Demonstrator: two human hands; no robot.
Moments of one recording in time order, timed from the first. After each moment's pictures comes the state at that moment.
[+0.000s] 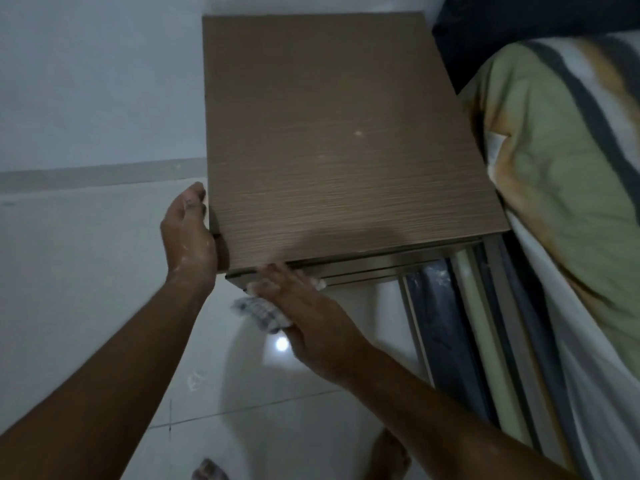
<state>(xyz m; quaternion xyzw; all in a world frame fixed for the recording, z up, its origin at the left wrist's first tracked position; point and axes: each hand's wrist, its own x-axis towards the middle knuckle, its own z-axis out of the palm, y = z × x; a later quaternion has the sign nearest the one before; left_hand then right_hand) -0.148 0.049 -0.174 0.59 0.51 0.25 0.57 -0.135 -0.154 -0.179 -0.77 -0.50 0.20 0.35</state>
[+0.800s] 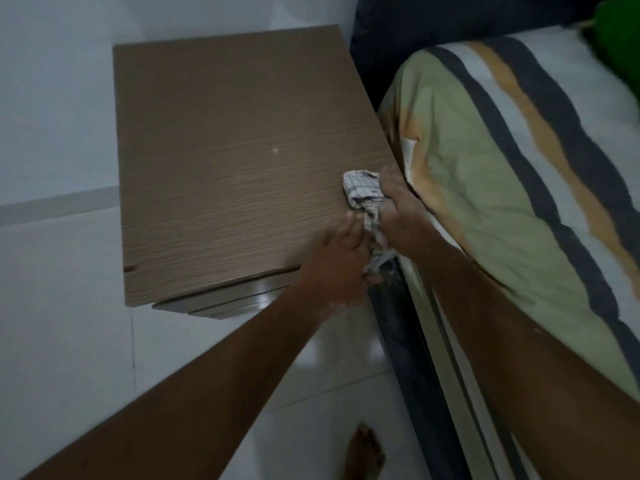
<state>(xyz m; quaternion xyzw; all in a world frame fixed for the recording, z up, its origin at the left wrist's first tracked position) -0.027 -0.164 -0.163 0.98 -0.06 -0.14 0.15 0.091 -0.277 -0.161 -0.92 -0.19 0.13 0.31</state>
